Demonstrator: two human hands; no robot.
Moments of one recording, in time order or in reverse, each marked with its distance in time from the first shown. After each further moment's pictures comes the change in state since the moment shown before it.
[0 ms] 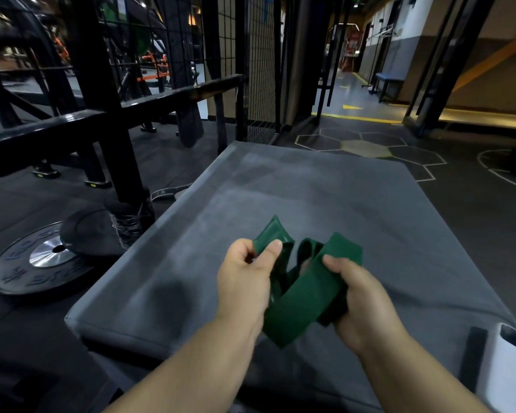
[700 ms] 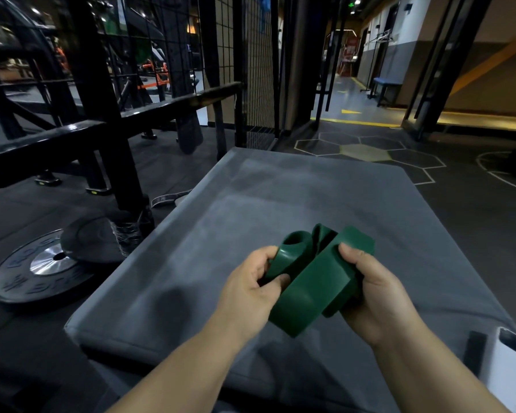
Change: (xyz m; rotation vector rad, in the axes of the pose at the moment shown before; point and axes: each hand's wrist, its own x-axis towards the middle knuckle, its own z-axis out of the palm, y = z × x) left_hand -0.009 0.010 -0.019 0.237 -0.451 0.136; right_hand 0.003 -0.026 -0.008 0.002 -0.102 0.005
